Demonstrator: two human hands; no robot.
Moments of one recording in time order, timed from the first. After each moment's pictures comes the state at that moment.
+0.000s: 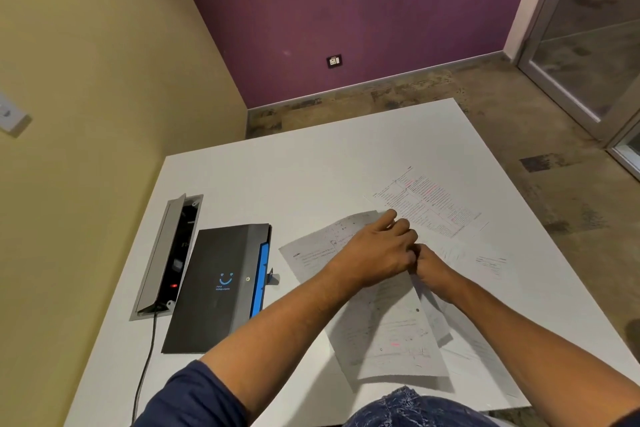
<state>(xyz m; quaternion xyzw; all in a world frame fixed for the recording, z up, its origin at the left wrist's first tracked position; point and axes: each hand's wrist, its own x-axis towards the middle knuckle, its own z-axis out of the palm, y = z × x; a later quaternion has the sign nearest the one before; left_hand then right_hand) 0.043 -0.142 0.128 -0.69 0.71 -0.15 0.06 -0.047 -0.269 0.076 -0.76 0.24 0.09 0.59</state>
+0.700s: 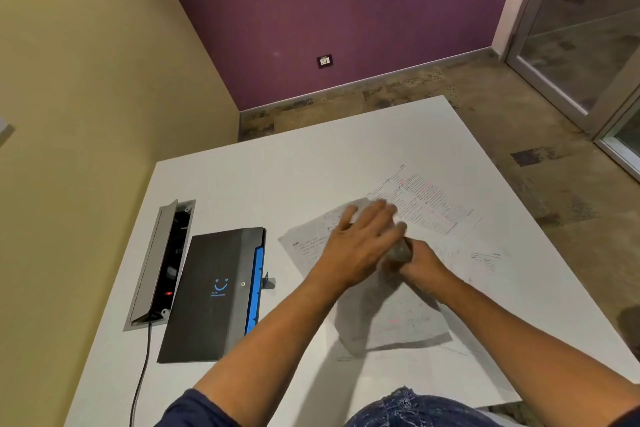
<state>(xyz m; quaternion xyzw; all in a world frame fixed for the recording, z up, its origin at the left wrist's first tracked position) 0.052 -0.126 0.113 -0.77 0.60 -0.20 -0.08 -0.047 -0.270 0.056 -0.73 0.24 0.02 0.64</state>
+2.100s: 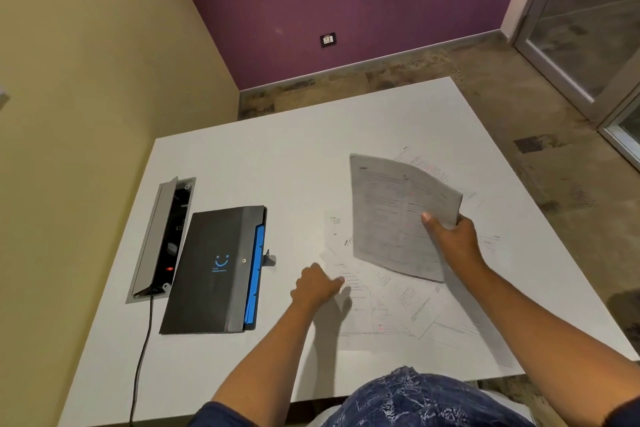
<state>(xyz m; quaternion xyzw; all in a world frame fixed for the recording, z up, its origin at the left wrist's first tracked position) 0.039 -0.040 -0.007 -0.92 0.01 0.36 -0.16 -0.066 -0.299 0.043 -0.62 0.36 -0.17 0.68</state>
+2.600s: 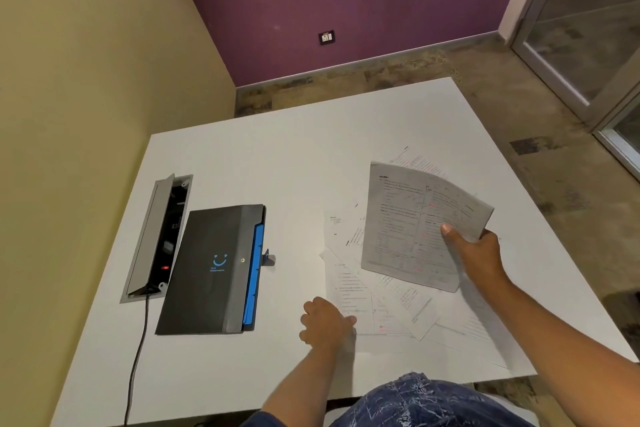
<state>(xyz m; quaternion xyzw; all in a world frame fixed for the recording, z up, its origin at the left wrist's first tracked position) -0.030 -0.040 -0.044 -0.94 -0.09 0.33 -0.10 -0.093 -0.308 0.027 -0.59 0.41 -0.17 0.68</state>
